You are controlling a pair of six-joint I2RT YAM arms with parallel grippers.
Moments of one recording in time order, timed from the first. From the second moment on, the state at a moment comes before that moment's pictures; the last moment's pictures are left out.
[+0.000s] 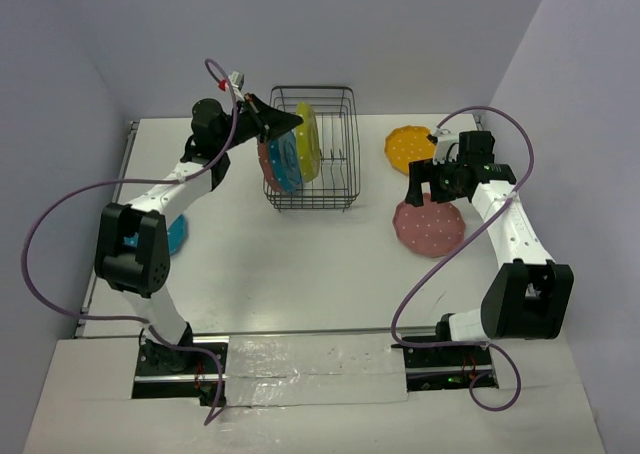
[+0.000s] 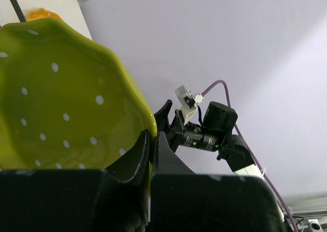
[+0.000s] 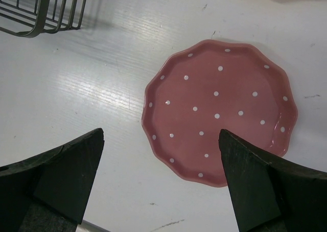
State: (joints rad) left arm -0.31 1.76 1.32 0.52 0.69 -1.25; right arm -0.07 1.38 1.16 -0.72 -0.36 -0.19
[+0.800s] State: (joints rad) left arm -0.25 1.88 1.30 0.66 0.67 -1.33; right arm -0.07 1.40 1.15 -0.72 -0.36 -0.20
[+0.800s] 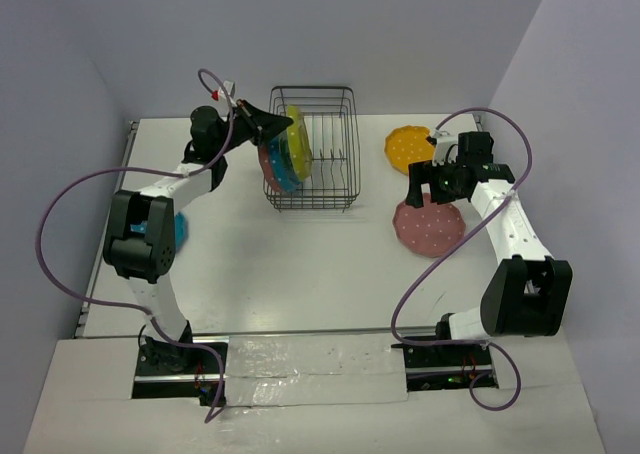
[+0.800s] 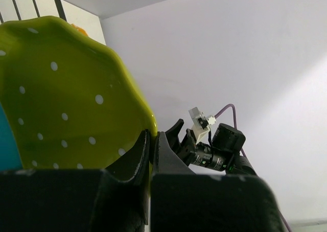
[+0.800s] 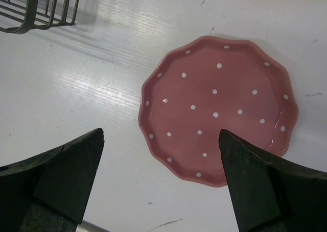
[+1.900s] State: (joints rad) left arm -0.25 1.92 1.33 0.47 0.60 -1.18; right arm -0.08 1.41 1.14 -0.71 -0.36 -0.22
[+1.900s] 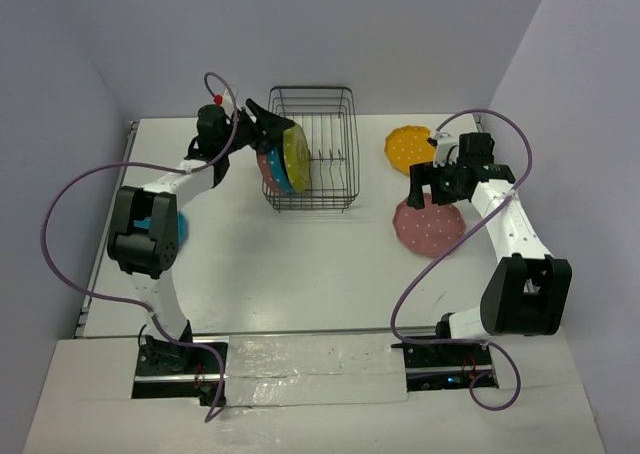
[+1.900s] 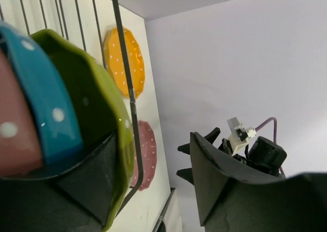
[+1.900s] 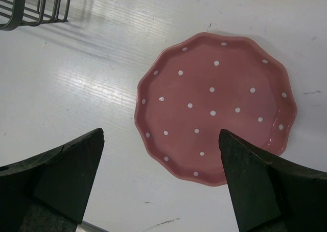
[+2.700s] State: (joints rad) left arm -0.31 1.85 1.65 -0.17 0.20 -0.58; right arm -0.08 1.41 1.15 -0.72 -0.36 -0.22
